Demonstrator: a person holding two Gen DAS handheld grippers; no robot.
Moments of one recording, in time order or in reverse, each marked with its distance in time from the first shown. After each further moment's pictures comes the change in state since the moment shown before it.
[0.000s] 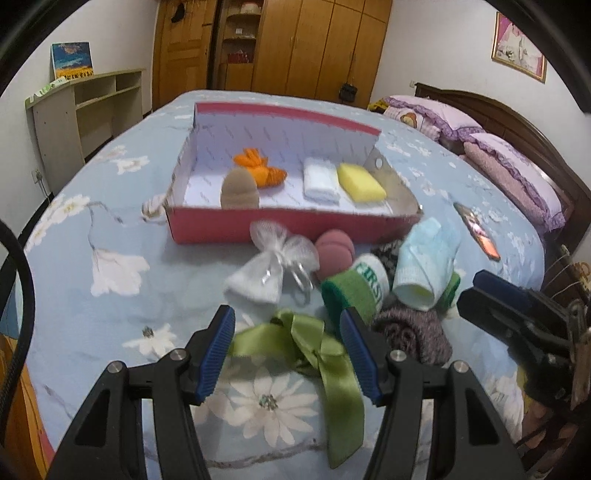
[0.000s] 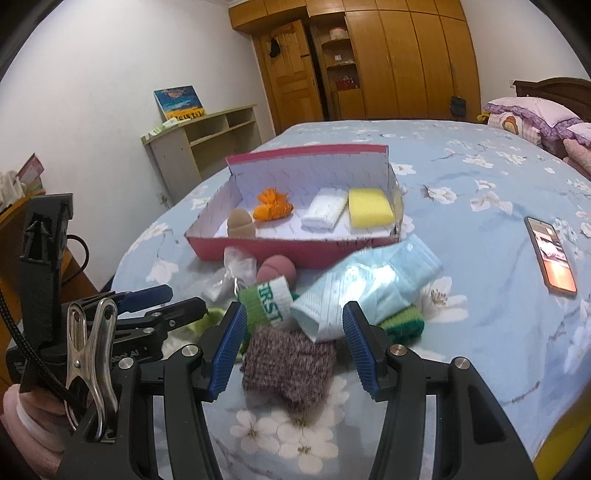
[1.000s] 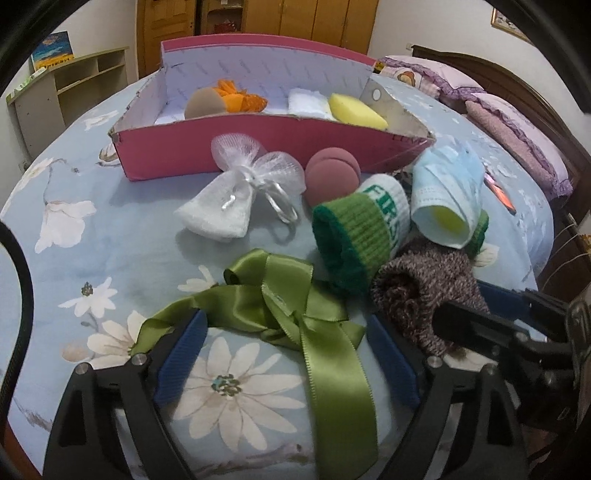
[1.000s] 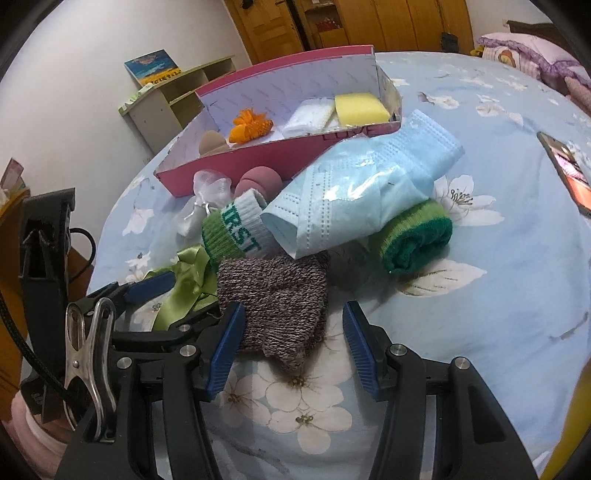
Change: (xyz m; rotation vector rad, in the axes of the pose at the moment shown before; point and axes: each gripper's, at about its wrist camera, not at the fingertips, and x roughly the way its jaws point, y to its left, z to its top) left arm 0.051 -0.015 -0.035 0.054 0.125 0.008; right arm 0.045 -0.017 -0.034 0.125 0.232 0.023
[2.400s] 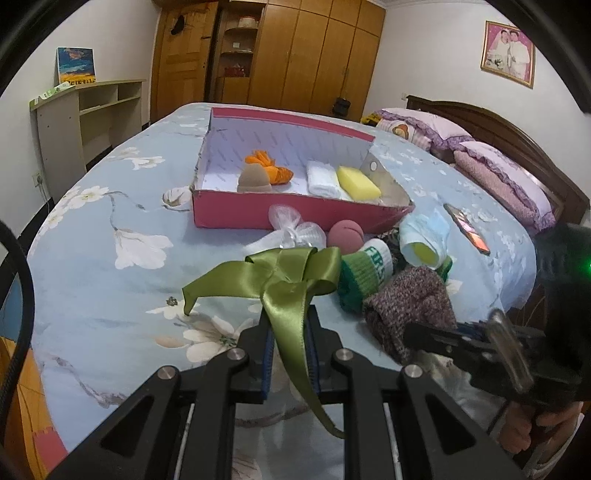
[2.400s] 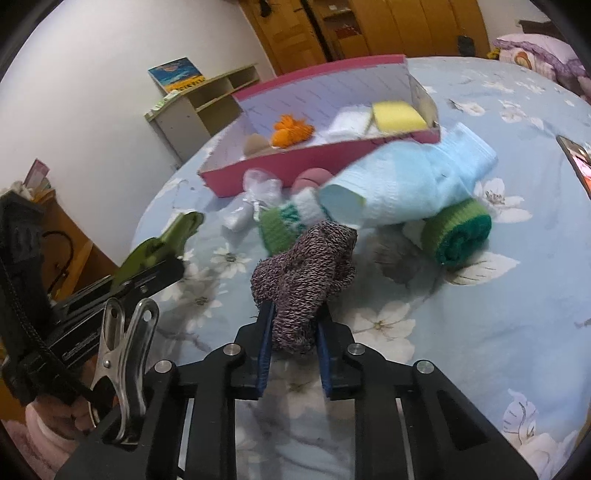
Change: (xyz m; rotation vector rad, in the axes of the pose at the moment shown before) left arm -0.082 0.038 -0.010 -0.048 -0.203 -0.035; right arm -0.012 0.029 -0.012 -0.025 -0.039 0.109
